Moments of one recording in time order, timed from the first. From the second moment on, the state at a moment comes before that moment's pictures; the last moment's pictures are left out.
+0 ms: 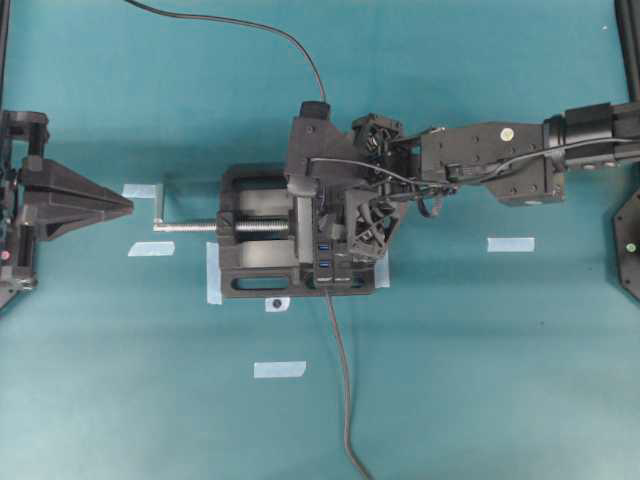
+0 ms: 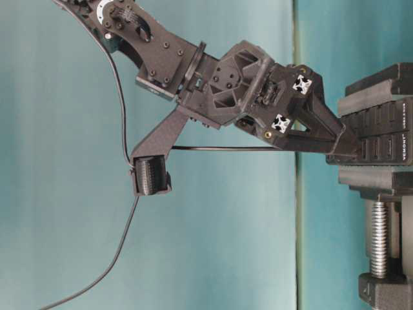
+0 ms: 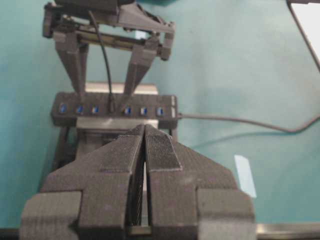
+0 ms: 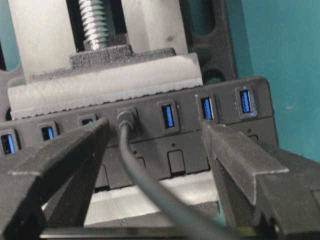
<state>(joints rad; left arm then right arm) 0.01 -0.95 1.14 0.01 0.04 -0.05 -0.09 0.16 0.41 -0.12 0.49 0.17</state>
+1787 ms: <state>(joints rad) 0.01 -0.95 1.14 0.01 0.04 -0.05 -0.06 -0.08 0.59 -0.12 0.33 0.17</state>
